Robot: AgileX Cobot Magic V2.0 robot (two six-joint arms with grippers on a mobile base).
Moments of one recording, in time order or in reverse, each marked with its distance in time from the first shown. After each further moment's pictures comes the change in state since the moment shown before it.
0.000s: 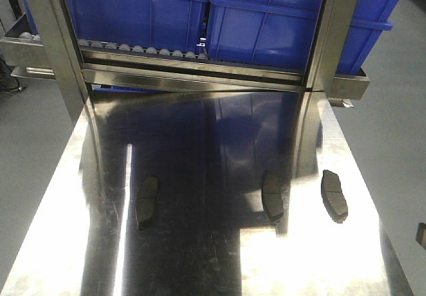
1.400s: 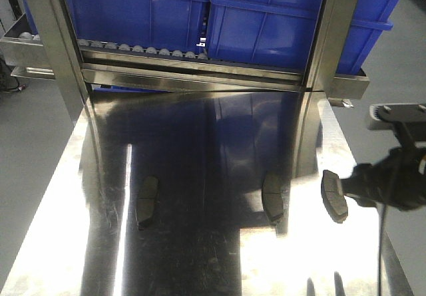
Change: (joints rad) left arm 0.000 0.000 0.000 0.000 0.000 0.000; right arm 0.186 0.662 -0.371 -0.003 0.209 0.101
